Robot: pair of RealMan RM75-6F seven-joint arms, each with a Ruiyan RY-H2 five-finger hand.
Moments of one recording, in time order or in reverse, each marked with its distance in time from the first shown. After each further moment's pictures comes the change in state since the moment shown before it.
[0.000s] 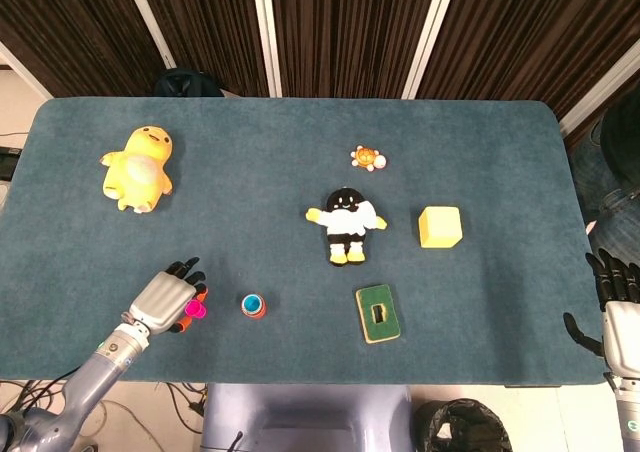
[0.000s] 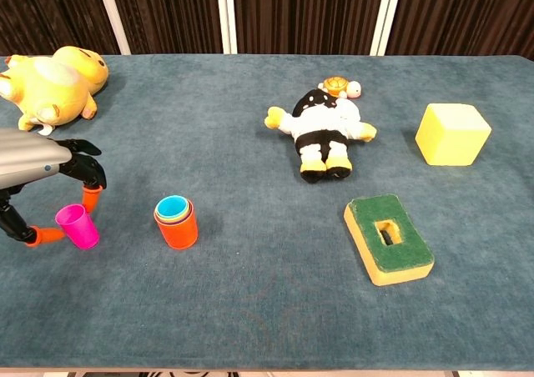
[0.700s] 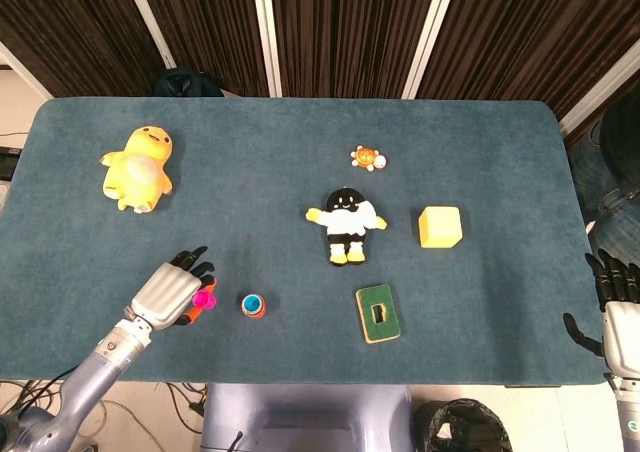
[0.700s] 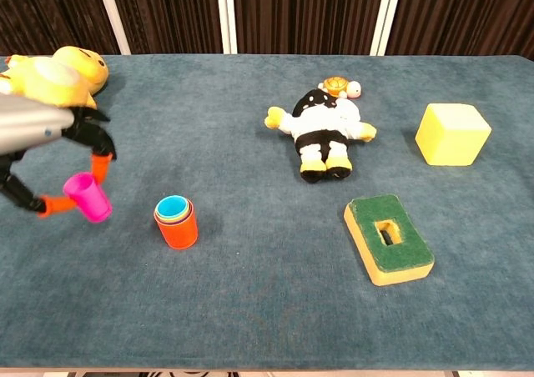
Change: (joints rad) left arm 0.008 0.058 -0.061 -0.100 0.086 0.048 -0.033; right arm 0.001 0.000 -0.002 -0.001 -0.001 -0.002 -0.001
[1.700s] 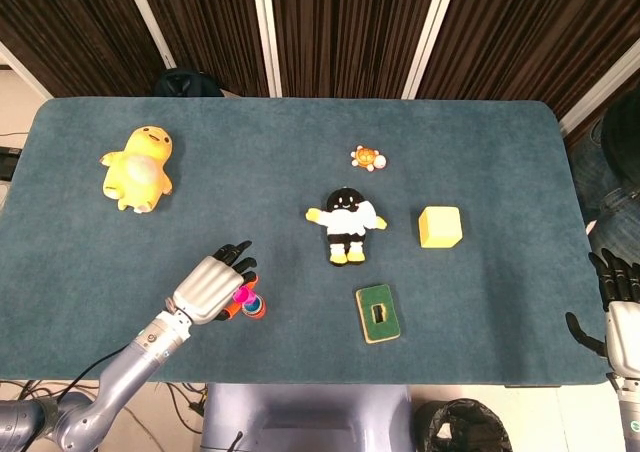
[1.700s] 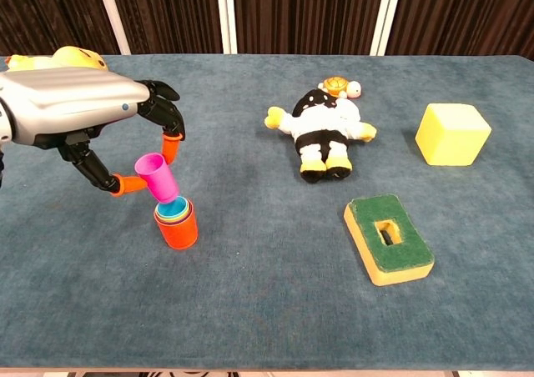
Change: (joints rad) left arm -0.094 -0.088 -0.087 -0.051 -0.101 -0.049 0.139; right arm -0.003 0.005 0.004 0.002 0.004 0.005 0.011
